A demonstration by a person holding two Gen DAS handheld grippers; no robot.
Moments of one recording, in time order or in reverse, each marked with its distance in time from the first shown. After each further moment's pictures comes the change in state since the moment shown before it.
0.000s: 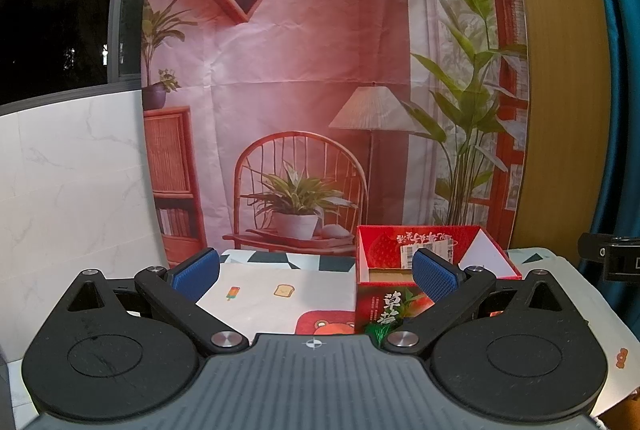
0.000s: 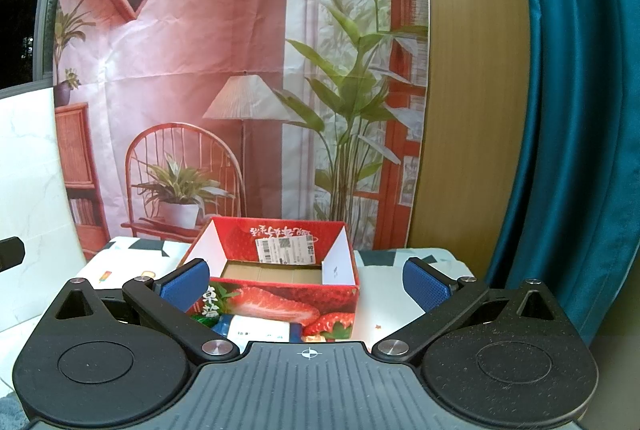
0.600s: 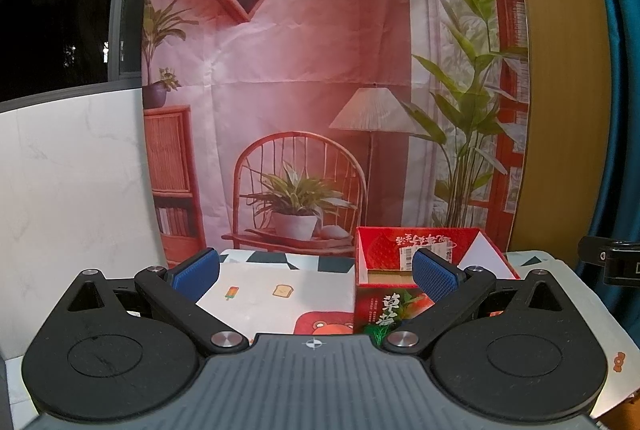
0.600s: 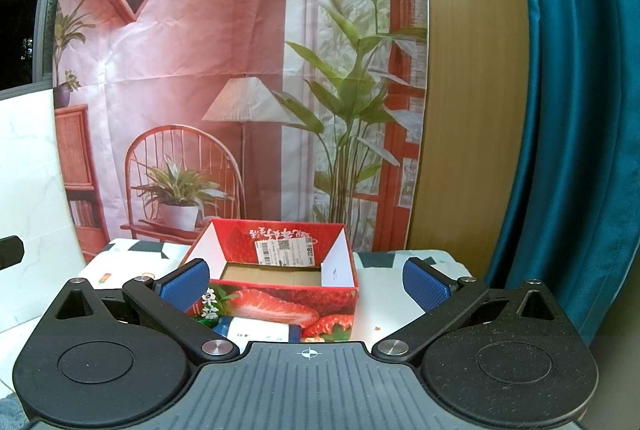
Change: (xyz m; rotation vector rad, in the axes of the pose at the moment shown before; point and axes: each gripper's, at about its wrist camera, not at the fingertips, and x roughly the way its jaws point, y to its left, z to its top) left arm 0.000 -0.002 0.002 -0.005 -0.003 0.000; right arm 0.000 -0.001 -0.001 -0.001 -0.004 0.000
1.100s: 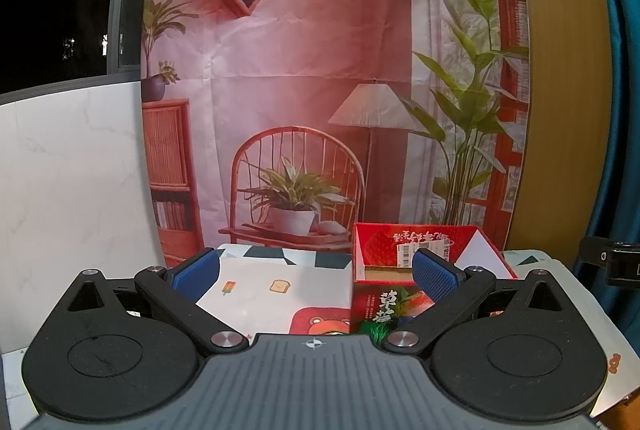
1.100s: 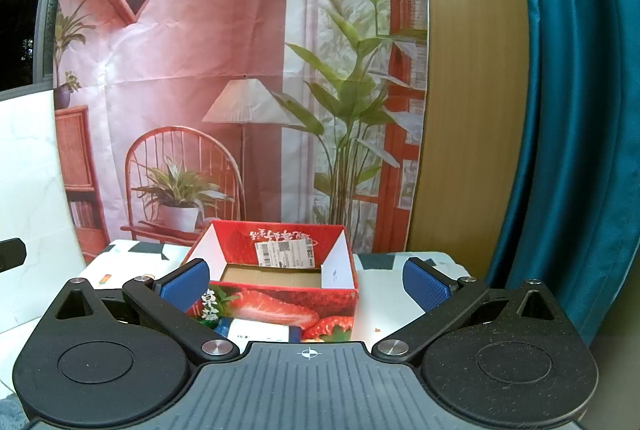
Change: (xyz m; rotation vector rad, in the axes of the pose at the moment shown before) left arm 0.000 -0.003 0.000 -0.016 0.013 -0.004; right arm -0.001 0.001 -0.001 0.000 -0.003 -0.001
